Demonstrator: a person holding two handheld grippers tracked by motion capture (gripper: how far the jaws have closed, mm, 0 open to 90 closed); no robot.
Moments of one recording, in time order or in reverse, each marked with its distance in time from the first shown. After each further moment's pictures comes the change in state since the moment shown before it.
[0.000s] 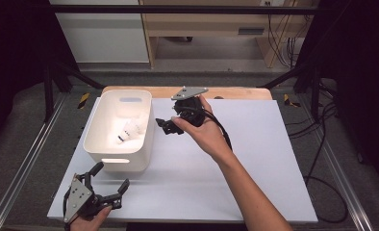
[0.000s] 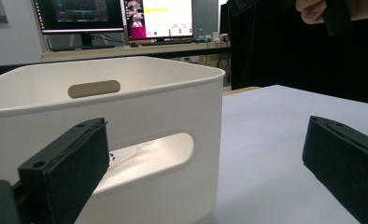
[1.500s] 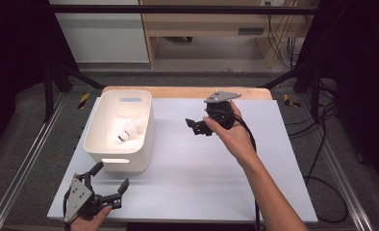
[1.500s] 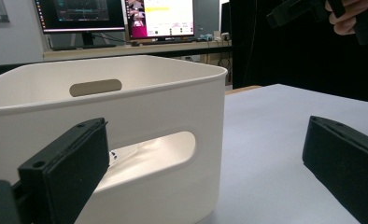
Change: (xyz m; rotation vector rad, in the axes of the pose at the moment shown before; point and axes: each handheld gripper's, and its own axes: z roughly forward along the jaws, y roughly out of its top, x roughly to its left) left arm 0.001 -0.001 0.000 0.003 0.005 -0.001; right arm -0.049 -0.043 -0.043 0.017 -0.105 0.063
